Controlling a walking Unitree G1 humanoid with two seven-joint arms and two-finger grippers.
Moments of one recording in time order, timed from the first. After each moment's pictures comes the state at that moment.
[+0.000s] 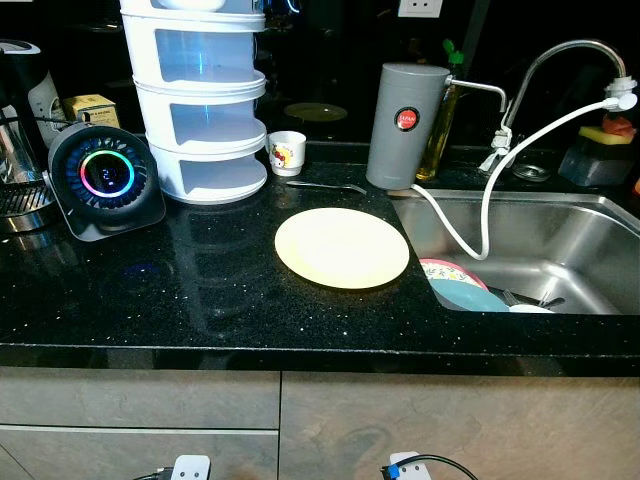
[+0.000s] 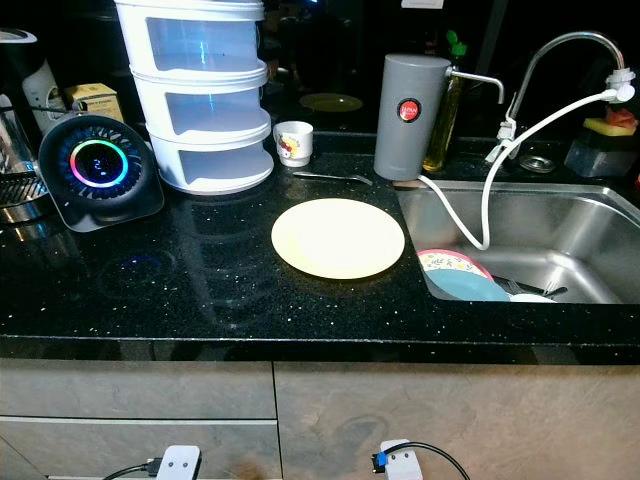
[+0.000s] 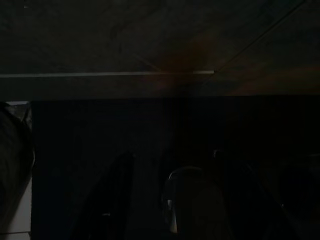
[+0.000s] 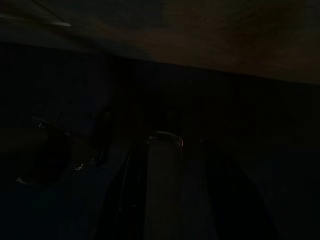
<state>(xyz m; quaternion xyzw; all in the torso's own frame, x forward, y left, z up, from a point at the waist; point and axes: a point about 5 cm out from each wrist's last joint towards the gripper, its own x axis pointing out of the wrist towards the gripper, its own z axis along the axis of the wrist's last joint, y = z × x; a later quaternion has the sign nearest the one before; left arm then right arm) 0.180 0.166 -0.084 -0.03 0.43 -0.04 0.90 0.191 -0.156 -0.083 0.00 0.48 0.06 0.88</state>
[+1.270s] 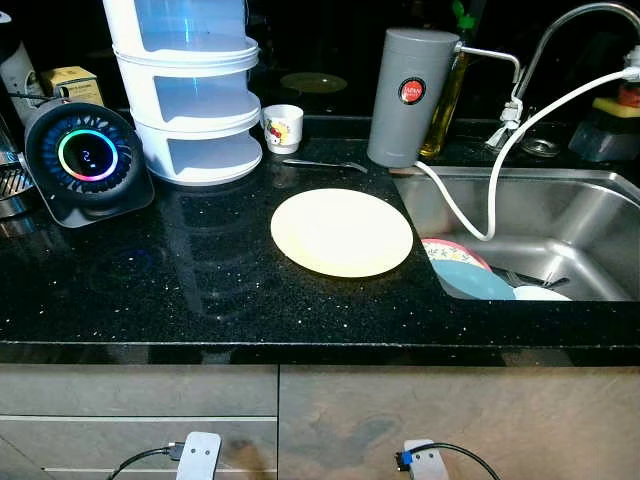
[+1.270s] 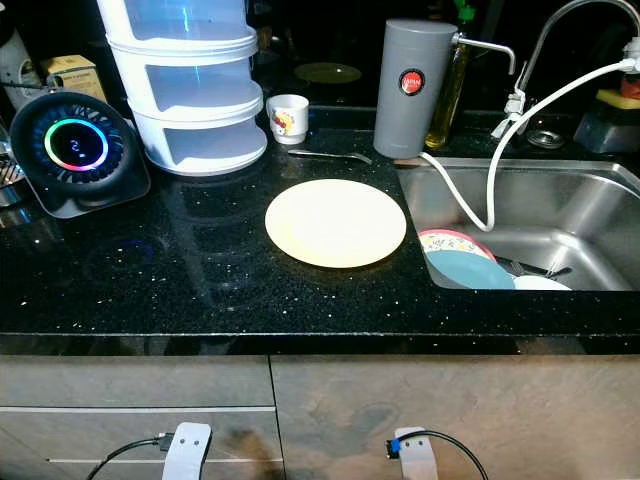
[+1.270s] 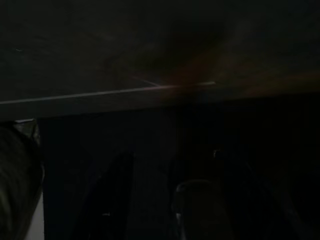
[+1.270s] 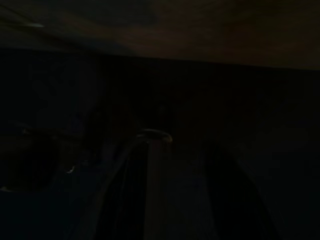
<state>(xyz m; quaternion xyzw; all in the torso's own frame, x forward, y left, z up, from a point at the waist) 0.208 0.170 -0.069 0.00 0.40 -0.04 0.92 0.206 -0.165 -0.075 0.00 0.46 0.03 0.89</state>
